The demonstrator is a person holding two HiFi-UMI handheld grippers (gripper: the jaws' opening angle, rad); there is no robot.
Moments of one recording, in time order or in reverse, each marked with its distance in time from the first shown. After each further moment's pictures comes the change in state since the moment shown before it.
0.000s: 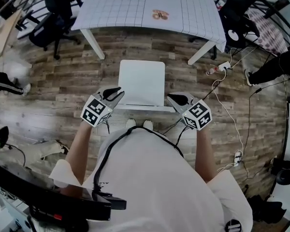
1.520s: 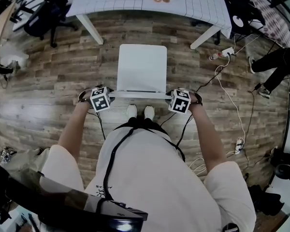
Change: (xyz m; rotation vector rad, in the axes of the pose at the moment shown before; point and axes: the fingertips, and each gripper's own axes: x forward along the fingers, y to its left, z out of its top) left arm 0.030 -0.006 -0.207 0.384 0.728 -0.314; right arm 0.064 0.009 -0.180 -0.445 0.777 0.222
